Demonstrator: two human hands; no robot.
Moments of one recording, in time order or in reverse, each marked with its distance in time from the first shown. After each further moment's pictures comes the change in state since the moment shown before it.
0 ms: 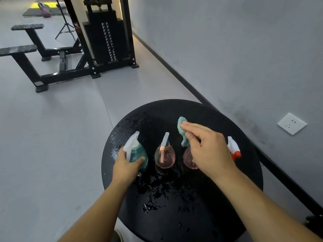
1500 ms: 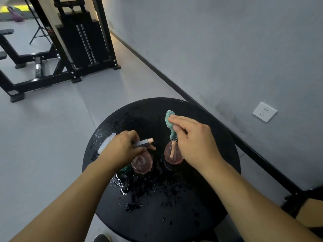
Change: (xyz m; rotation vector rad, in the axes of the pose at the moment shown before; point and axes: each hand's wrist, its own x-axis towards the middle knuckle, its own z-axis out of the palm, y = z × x) left_hand -0.005 0.097 0.018 0.818 -0.247 0.611; right_hand -0.006 0.018 -0.034 0.071 0.068 0.041
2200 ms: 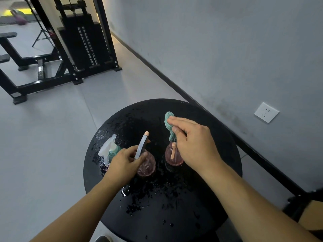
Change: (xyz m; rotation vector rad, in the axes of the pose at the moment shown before) left_hand -0.034 -0.004 0.039 -0.384 0.012 -0.152; right_hand 0.000 -0.003 0.000 0.014 -0.010 0.000
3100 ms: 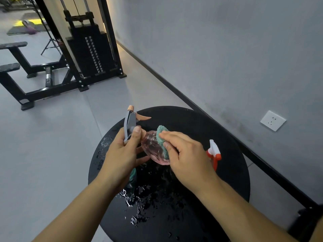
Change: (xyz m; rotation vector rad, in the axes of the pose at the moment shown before) left_hand -0.012 0.082 -0.055 -0.930 0.077 -0.074; right_hand -0.008 -0.020 0.020 -0.068 -0.073 -0.116
